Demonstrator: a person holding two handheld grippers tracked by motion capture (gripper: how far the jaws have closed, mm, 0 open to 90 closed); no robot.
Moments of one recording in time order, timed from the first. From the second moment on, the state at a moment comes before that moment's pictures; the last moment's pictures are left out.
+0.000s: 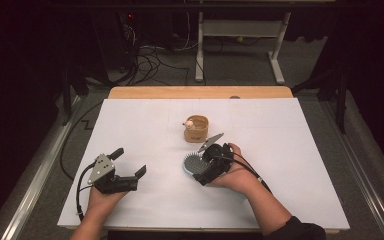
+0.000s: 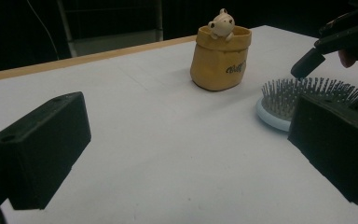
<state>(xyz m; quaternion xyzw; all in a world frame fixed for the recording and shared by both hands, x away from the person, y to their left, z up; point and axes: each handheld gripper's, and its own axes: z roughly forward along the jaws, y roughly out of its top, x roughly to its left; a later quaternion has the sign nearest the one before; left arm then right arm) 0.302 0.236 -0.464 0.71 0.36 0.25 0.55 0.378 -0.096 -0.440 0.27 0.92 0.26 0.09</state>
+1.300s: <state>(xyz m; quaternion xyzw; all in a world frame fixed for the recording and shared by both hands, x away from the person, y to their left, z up) 0.302 0.235 -0.465 0.71 0.36 0.26 0.54 0.383 -0.080 -0.459 0.27 0.94 0.21 0.08</state>
